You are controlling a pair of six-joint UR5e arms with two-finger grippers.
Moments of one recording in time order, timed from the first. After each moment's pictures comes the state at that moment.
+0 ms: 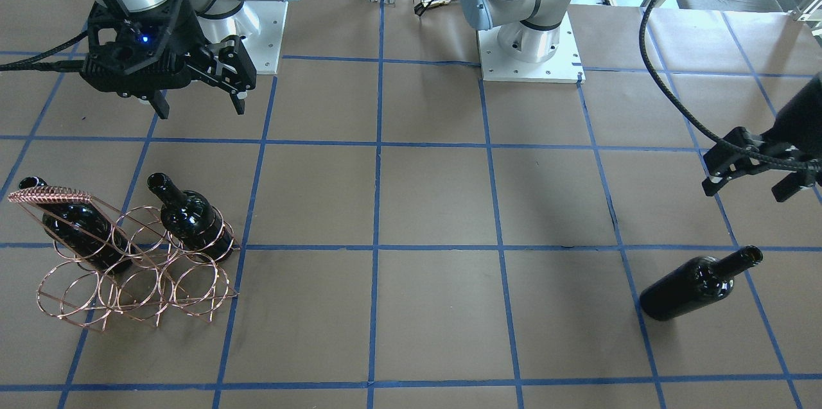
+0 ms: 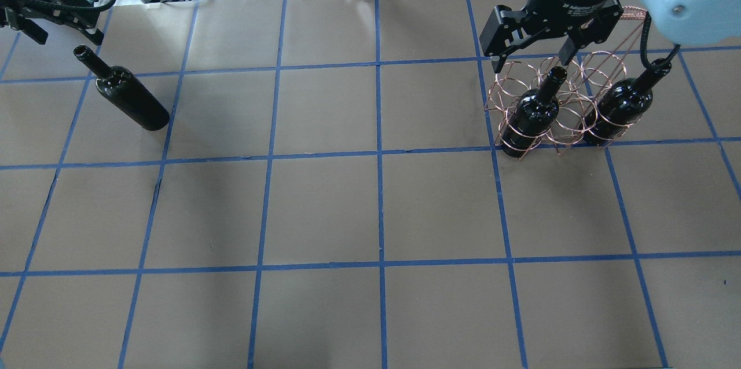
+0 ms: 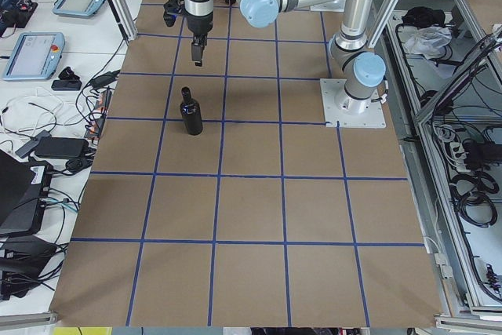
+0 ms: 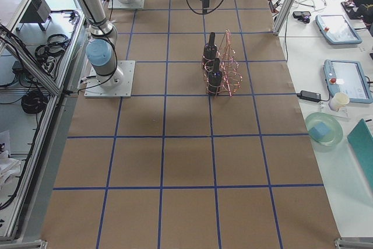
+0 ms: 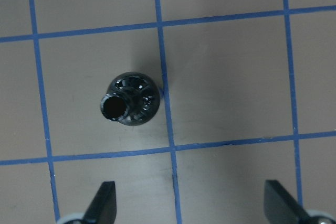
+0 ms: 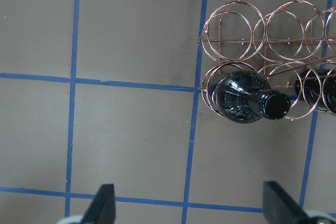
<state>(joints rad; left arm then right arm) -1.18 -1.78 -1.36 -1.48 1.54 0.48 1.62 -1.55 1.51 -1.58 -1.55 -0.04</state>
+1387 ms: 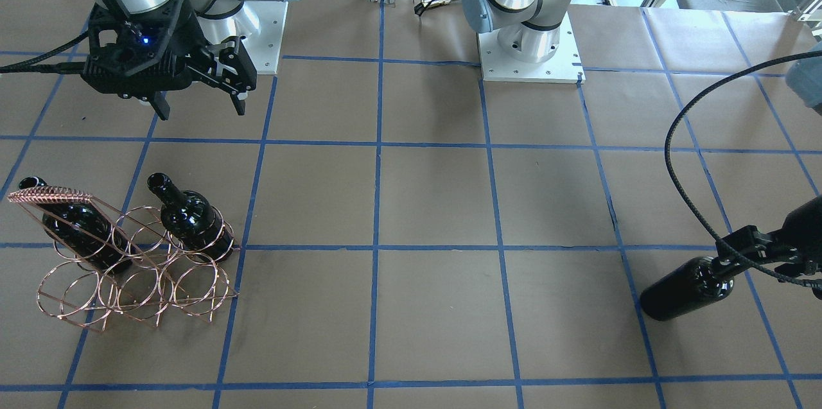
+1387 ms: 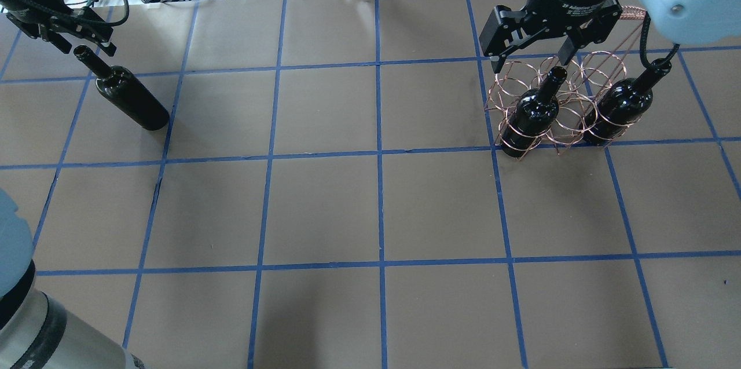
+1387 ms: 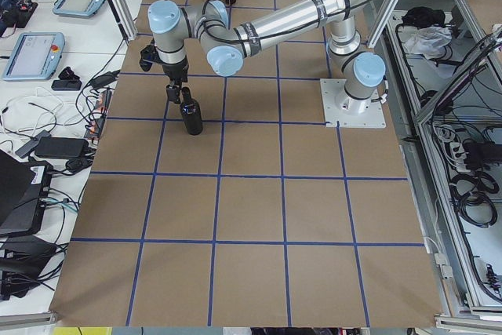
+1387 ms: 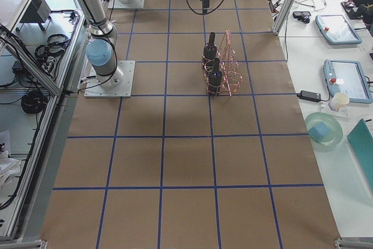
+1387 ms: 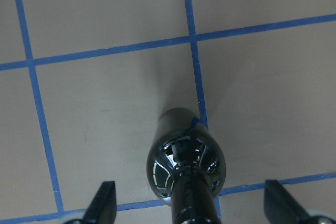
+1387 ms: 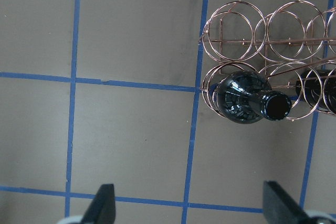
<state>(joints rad) -1.15 -2.01 -1.29 -1.38 1.55 0.55 1.62 -1.55 1.51 -1.58 -1.55 -0.05</state>
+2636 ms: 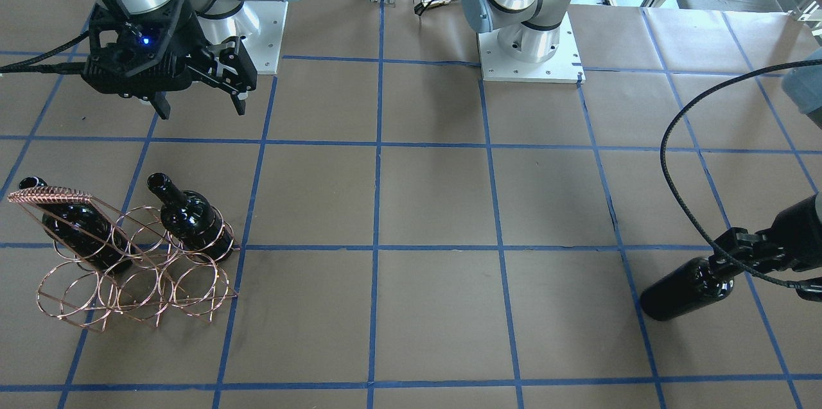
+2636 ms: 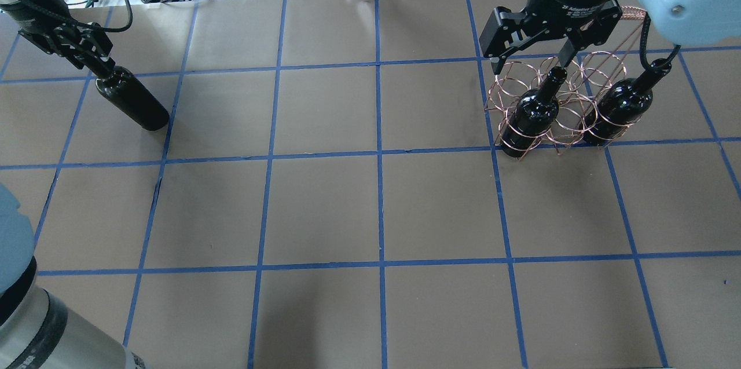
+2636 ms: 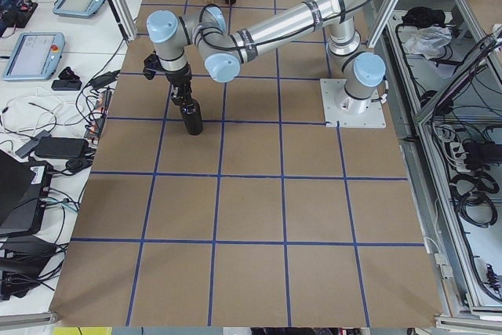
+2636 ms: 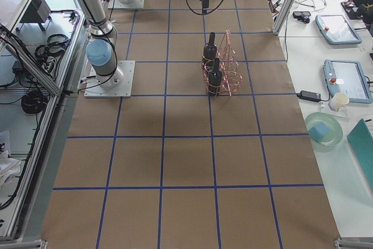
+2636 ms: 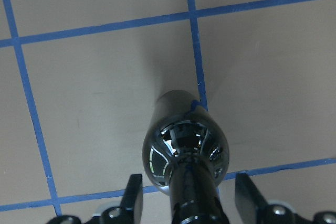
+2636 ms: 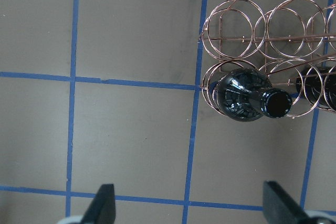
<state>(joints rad) -1.15 -2.02 -1.30 -1.42 1.57 0.55 1.62 -1.55 1.51 -1.58 -1.55 -0.04</state>
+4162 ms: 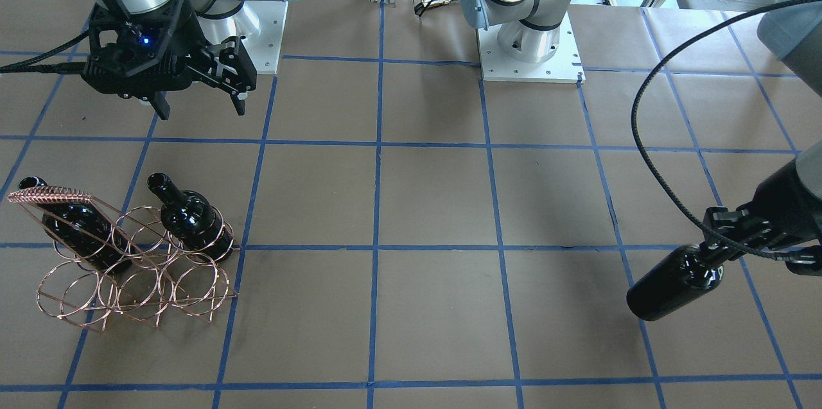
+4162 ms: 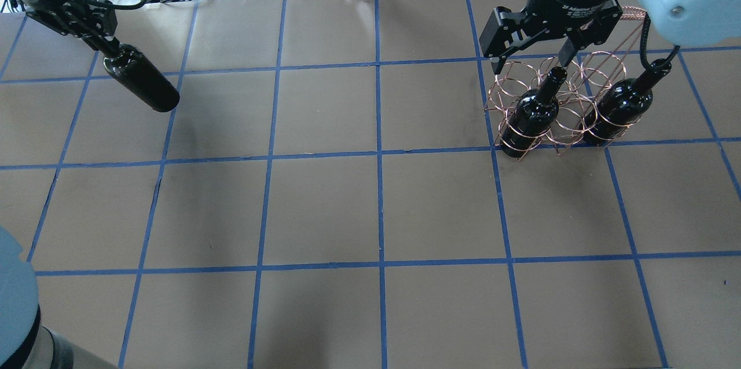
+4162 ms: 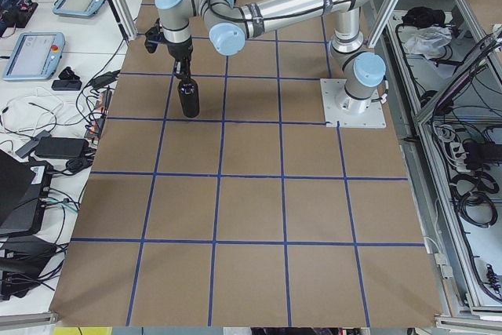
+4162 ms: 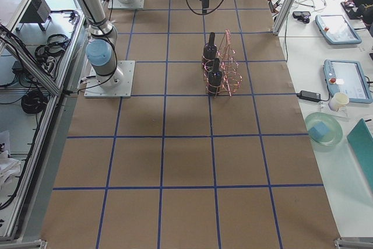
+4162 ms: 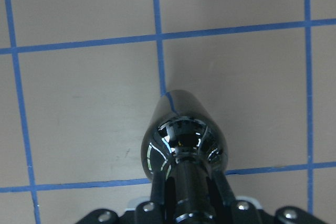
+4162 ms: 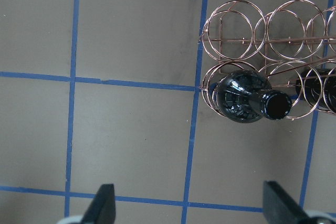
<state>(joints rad) -1.27 -1.91 -1.32 -1.43 1.56 0.37 1.62 -1.55 1.51 -1.58 -1.55 -0.05</state>
